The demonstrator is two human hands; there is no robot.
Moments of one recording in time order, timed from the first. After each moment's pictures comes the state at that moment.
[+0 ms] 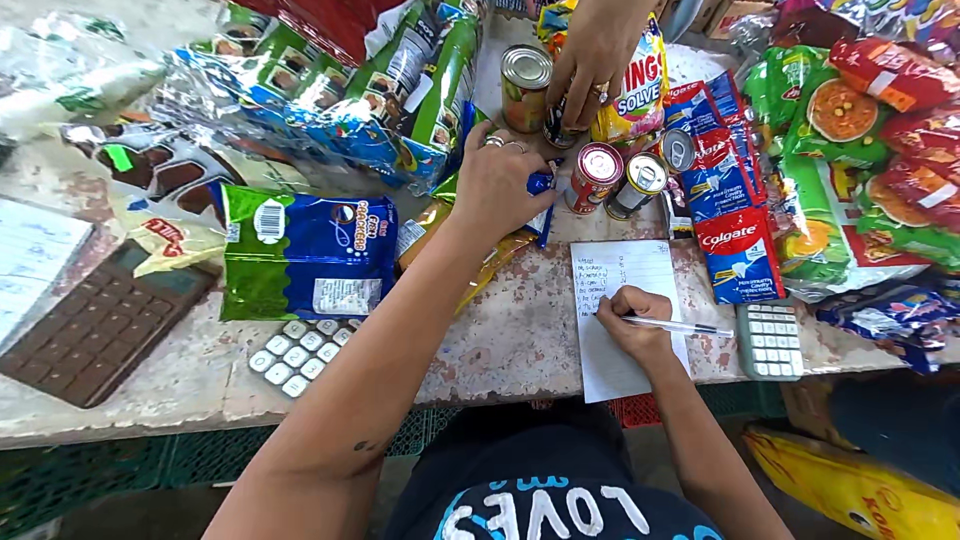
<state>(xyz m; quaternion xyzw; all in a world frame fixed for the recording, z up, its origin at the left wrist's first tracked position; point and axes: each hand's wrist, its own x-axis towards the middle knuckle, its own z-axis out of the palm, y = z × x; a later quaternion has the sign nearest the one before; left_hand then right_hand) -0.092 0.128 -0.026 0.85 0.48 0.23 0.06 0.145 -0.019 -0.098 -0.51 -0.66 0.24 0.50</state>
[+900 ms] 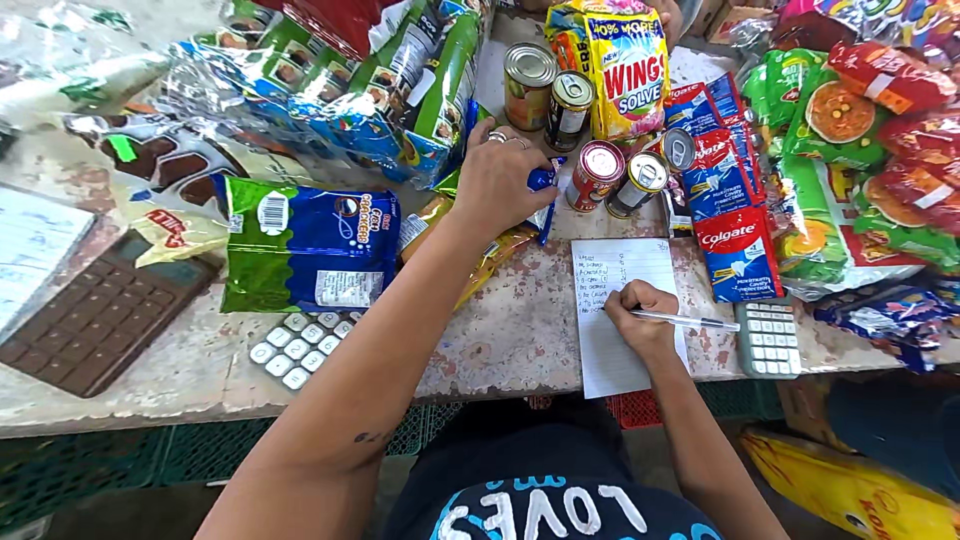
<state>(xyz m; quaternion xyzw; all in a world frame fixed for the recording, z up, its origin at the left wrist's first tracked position) -0.095 0.130 -0.030 0.85 0.46 0.26 0.07 0.145 -0.021 -0.094 -0.54 -0.65 0.21 0.49</state>
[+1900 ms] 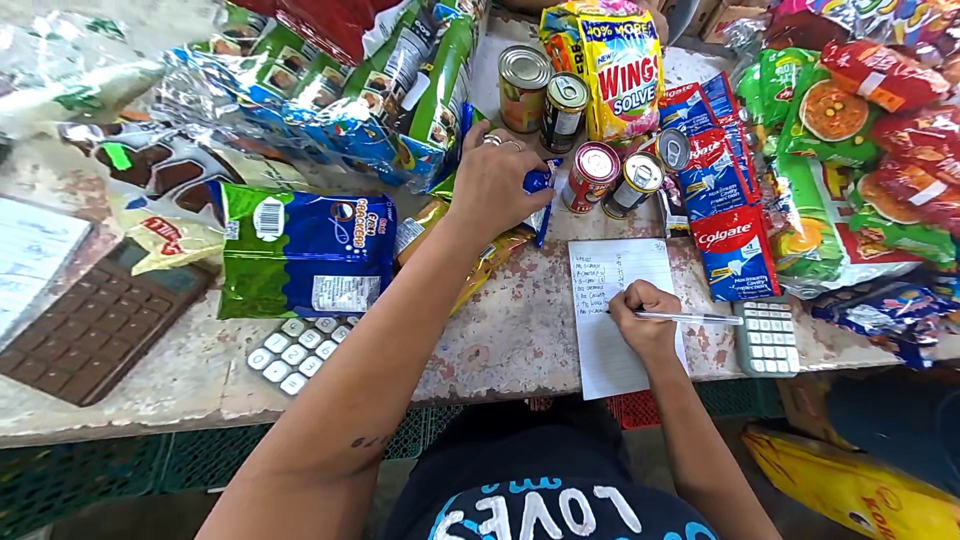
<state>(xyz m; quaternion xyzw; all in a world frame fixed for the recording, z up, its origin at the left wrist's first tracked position) -0.095 0.130 -0.030 0.85 0.46 0.26 0.06 0.147 -0.021 -0.094 -0.56 -0.63 0.19 0.51</state>
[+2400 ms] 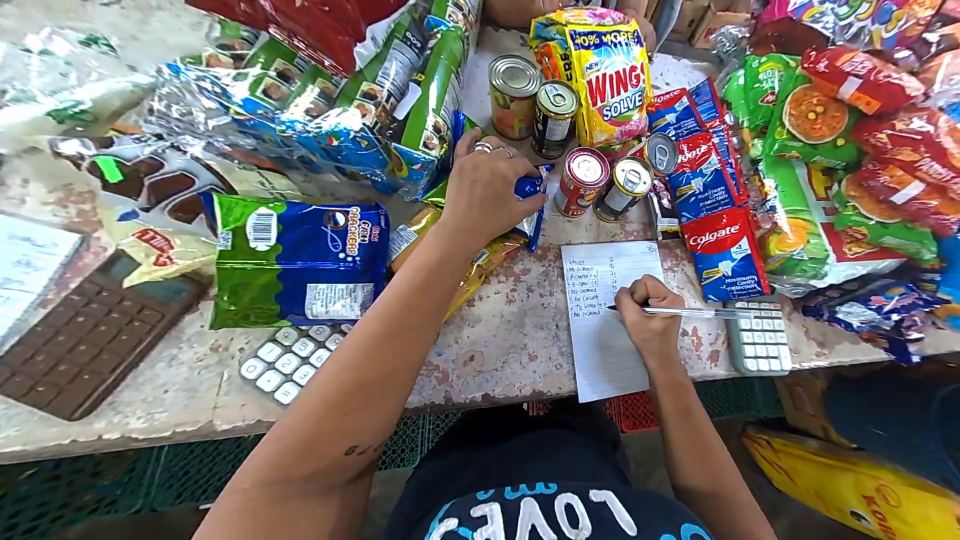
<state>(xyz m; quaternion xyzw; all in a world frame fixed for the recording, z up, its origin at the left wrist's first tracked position) -0.094 0.130 -0.032 0.85 0.45 0.27 0.05 0.148 -0.021 -0.079 -0.56 -0.60 0.21 0.53</state>
